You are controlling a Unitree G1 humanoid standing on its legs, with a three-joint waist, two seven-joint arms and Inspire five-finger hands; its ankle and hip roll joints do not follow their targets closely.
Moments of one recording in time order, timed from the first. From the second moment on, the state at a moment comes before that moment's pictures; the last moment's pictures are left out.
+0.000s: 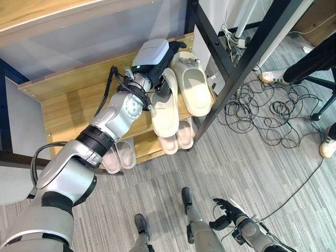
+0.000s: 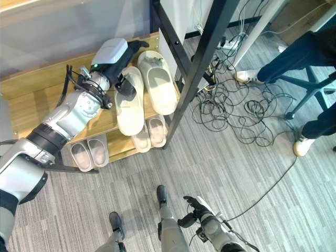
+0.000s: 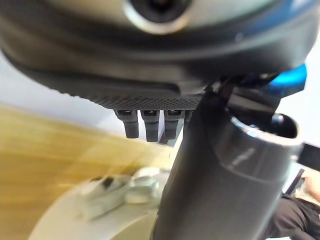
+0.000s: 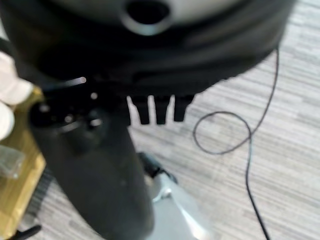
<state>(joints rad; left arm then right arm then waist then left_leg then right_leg) -1.15 0.56 -0.69 0.57 0.28 0.03 0.12 -0.15 -0.41 0.47 0.93 -0.08 -0.08 -0.05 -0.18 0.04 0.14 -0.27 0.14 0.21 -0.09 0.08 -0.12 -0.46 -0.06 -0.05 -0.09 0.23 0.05</state>
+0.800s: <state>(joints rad) -1.14 0.61 -0.69 0.39 0.16 0.02 0.05 -0.17 -0.41 0.48 0.93 -0.10 -0.08 -0.03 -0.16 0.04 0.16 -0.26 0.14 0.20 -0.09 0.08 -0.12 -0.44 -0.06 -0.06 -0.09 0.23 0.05</state>
